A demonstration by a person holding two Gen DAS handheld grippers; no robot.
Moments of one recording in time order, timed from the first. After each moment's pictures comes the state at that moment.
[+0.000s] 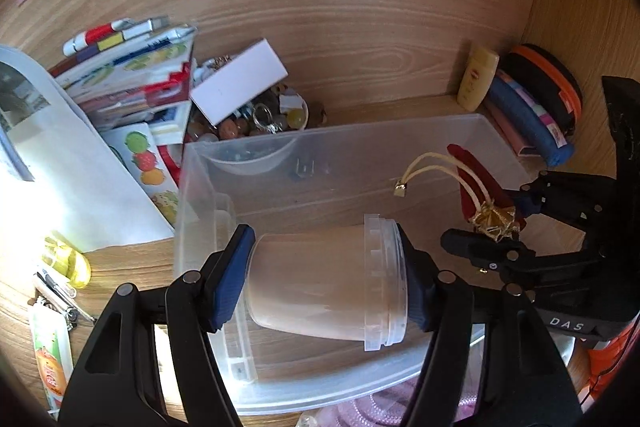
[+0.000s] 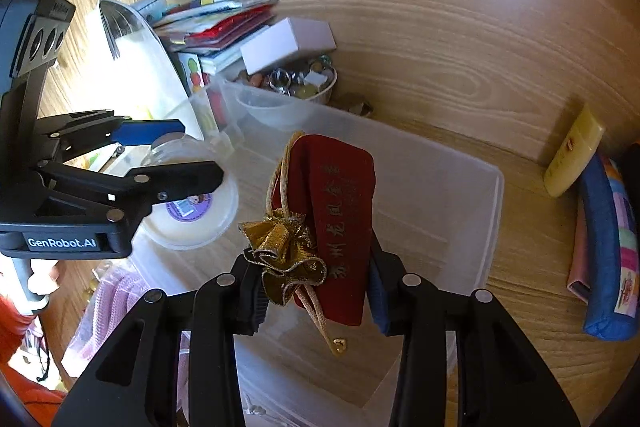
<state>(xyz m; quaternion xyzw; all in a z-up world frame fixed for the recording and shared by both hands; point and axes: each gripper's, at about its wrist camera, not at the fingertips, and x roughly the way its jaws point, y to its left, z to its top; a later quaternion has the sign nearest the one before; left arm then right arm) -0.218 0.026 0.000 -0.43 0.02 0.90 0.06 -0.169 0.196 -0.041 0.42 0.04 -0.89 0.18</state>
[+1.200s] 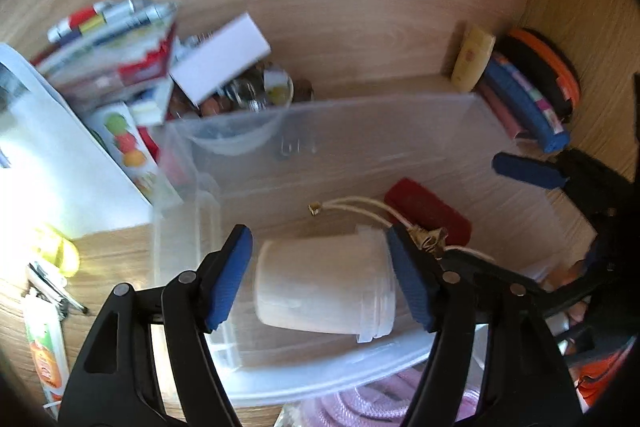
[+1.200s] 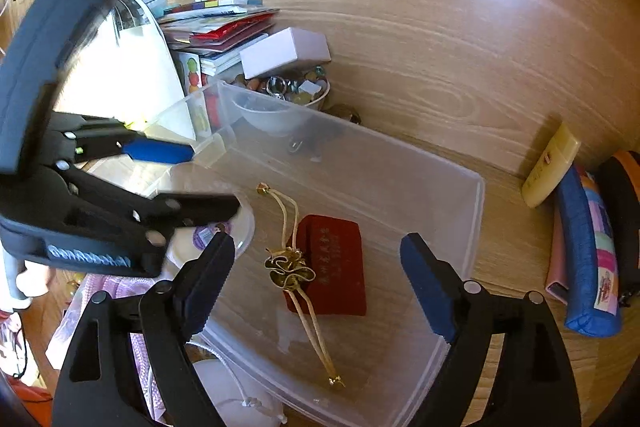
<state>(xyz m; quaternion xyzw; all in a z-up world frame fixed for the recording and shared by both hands) -0.220 0.029 0.000 -0.45 0.01 0.89 0.07 -0.163 0.201 -0.027 0.38 0.08 -0.91 0.15</state>
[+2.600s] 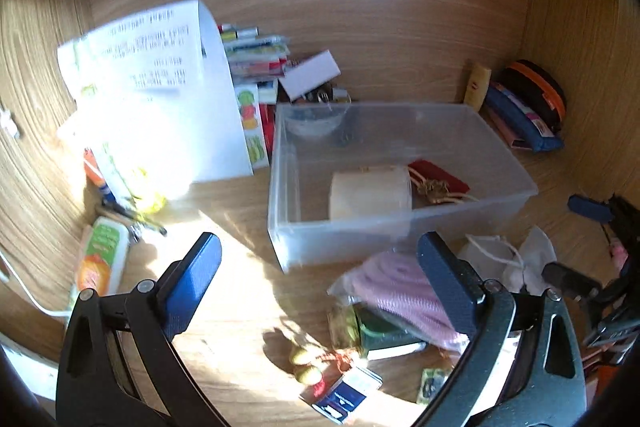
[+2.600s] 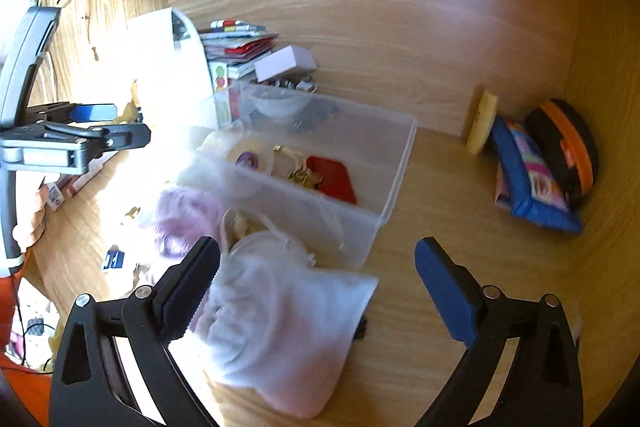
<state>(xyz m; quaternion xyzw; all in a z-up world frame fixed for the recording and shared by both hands) -0.094 0.001 0.019 -0.37 0.00 0.93 -0.01 -0.028 0.207 -0.020 0.34 0.05 -0.93 0.11</state>
